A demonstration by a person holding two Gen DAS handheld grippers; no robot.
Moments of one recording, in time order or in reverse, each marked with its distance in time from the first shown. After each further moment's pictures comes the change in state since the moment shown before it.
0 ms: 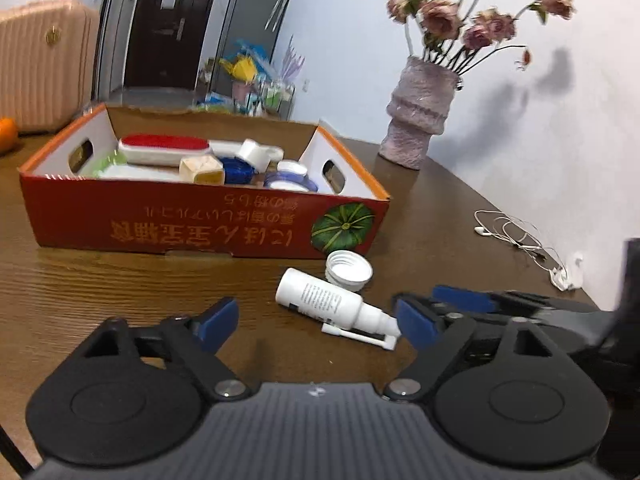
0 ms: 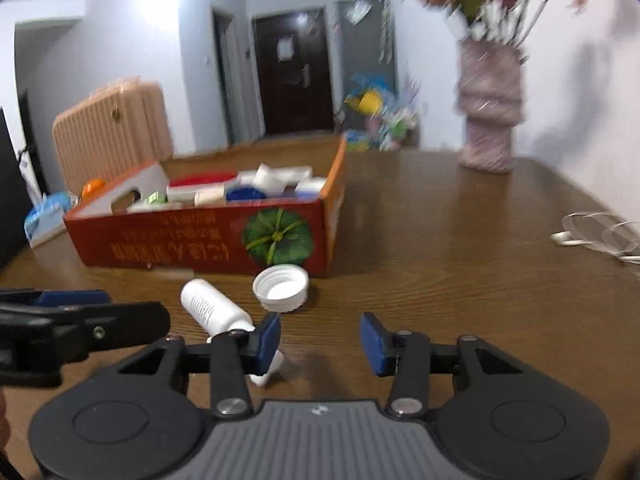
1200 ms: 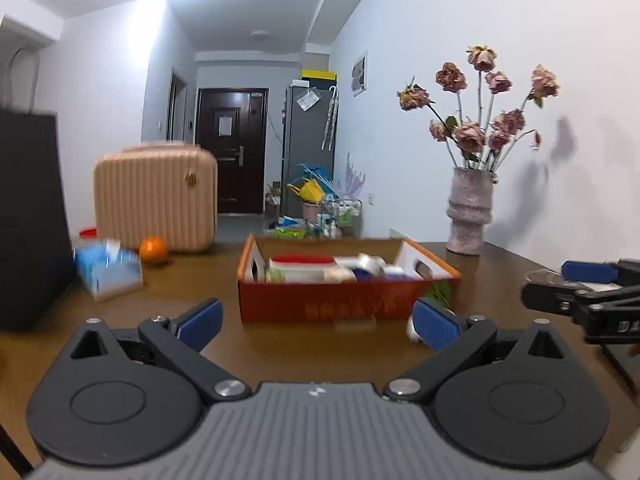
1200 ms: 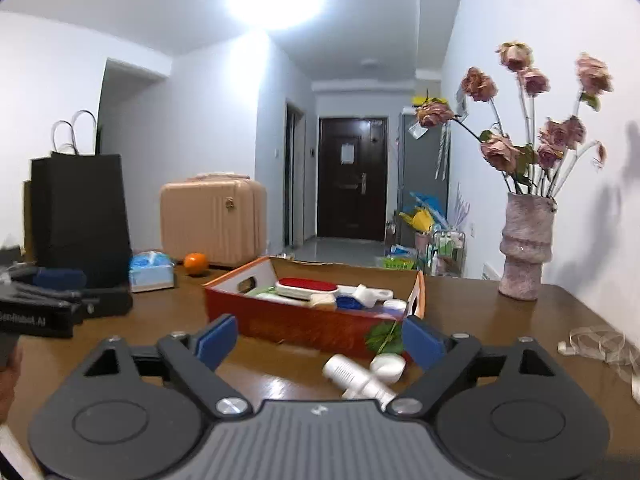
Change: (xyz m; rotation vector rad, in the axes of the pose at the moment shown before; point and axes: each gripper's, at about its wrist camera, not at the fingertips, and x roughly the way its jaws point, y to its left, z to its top) left arm -0.193 0.041 -0.049 0.126 -0.376 0.243; right arm -0.172 0.086 -0.042 -0.151 -0.386 0.097
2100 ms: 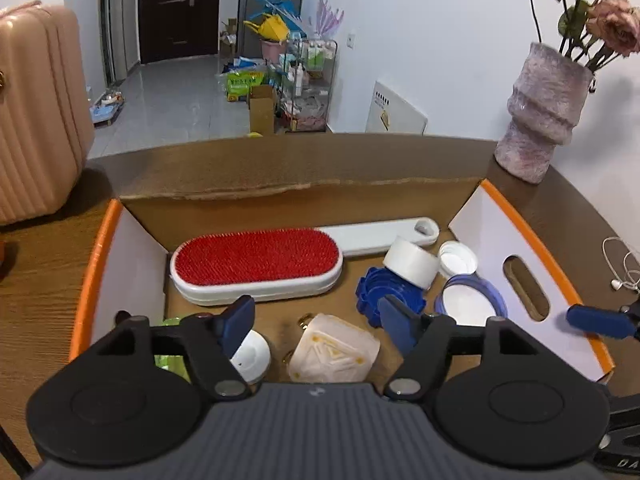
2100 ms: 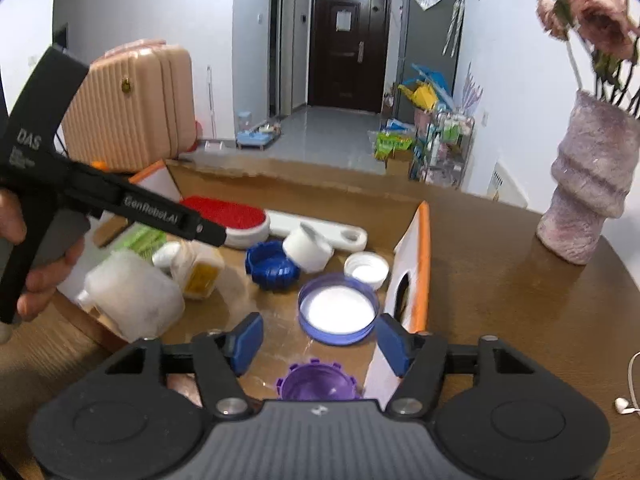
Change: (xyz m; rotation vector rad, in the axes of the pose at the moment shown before) left arm 0.403 0.014 0.072 0.001 0.554 -0.134; right arm 0.288 -0.088 0.048 -0.030 0.450 -0.022
